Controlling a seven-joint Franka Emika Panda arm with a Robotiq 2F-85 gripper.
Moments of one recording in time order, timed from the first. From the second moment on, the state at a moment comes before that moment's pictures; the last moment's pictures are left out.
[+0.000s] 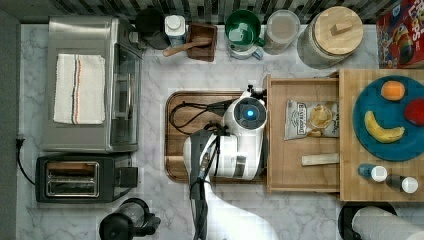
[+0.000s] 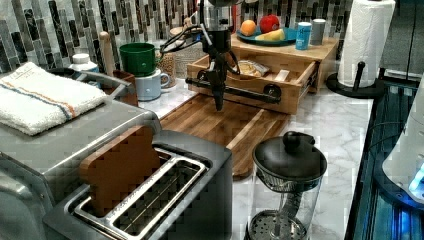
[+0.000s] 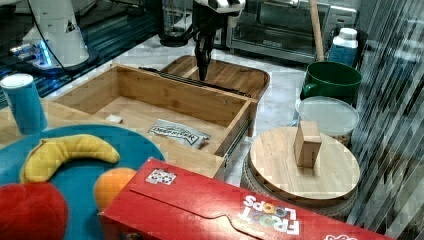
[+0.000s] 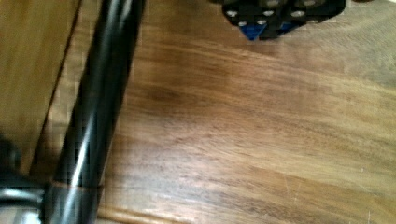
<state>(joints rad) -0.09 0.20 0.05 -2.30 0.09 0.83 -1.15</state>
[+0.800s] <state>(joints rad) -0.21 0.20 -0.01 -2.30 0.10 0.88 -1.32</state>
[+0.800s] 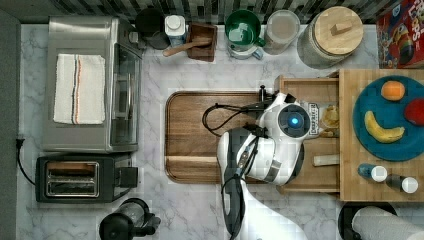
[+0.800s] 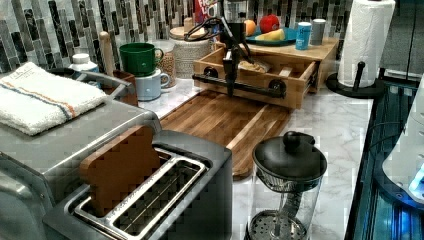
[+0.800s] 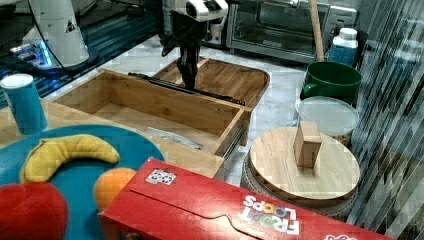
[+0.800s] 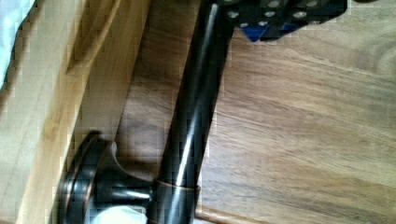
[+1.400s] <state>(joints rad) -0.30 0.23 -0.02 -2.27 0.10 0.90 -1.62</state>
